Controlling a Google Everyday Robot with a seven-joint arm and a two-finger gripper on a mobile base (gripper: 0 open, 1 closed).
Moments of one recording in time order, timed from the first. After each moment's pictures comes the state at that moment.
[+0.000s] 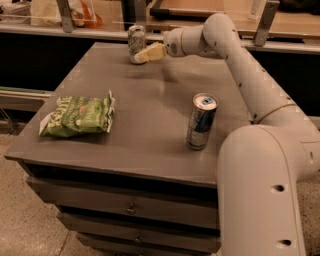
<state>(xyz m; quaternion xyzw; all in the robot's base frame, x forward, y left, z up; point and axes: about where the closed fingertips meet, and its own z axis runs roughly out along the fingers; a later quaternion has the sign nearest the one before) 0.861 0.010 0.887 -0.40 0.70 0.27 0.53</state>
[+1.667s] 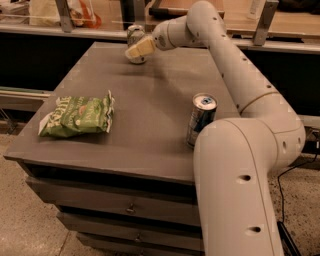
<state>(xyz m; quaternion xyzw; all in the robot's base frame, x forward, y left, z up) 0.879 0.039 0.891 -0.41 0.72 0.23 0.50</state>
